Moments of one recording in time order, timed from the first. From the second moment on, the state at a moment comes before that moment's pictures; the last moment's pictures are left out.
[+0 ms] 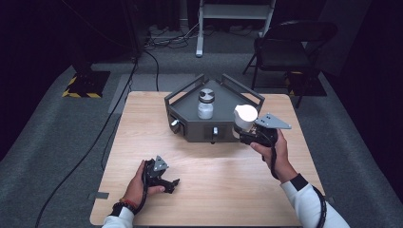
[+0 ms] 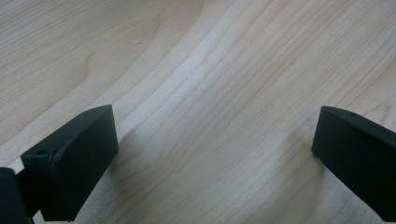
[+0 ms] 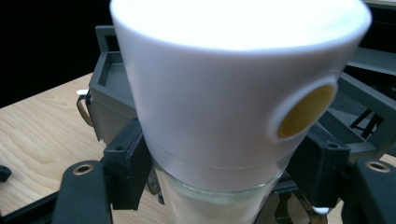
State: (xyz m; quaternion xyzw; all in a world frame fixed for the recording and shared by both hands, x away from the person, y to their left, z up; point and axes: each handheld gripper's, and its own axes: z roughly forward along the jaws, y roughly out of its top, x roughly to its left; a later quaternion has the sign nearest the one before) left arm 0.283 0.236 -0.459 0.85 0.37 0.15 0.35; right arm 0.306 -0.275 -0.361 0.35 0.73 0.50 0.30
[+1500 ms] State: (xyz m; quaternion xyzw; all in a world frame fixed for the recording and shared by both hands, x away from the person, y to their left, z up) left arm 0.283 0.236 -0.459 0.85 0.37 0.15 0.35; right arm 0.350 -0.236 -0.324 0.36 0.71 0.50 0.34
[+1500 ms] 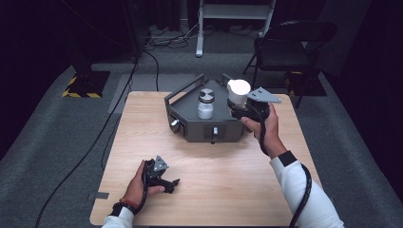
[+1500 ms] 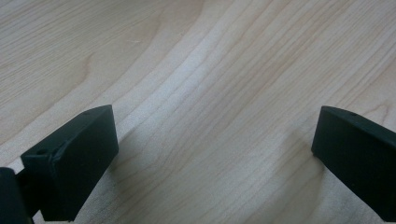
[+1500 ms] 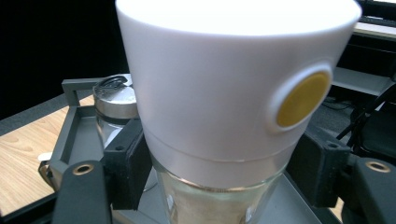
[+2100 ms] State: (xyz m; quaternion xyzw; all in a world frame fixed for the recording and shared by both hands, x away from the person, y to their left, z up) left arm 0.283 0.236 -0.459 0.85 0.37 0.15 0.35; right arm 0.367 -0.230 -0.345 0.38 0.71 0.49 0.33
